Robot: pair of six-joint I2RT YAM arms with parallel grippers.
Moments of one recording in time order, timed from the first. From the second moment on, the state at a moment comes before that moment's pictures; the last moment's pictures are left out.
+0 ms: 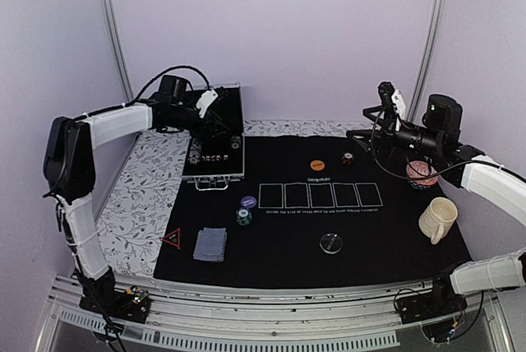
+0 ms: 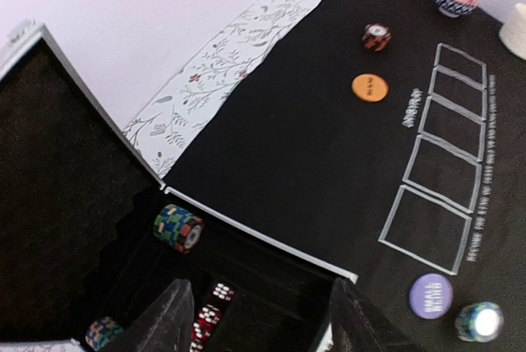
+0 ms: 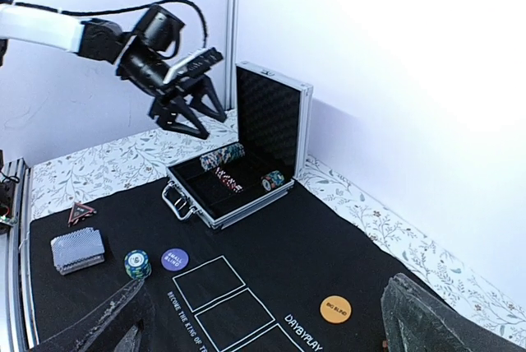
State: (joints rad) left arm -0.33 1.92 1.57 -0.29 0.52 0.47; right arm 0.32 1.16 0.88 0.13 -0.60 -0.17
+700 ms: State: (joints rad) left arm -0.39 2.48 1.99 -0.29 0.12 0.80; right arm 0.32 1.19 0.82 0.17 -0.65 -0.16
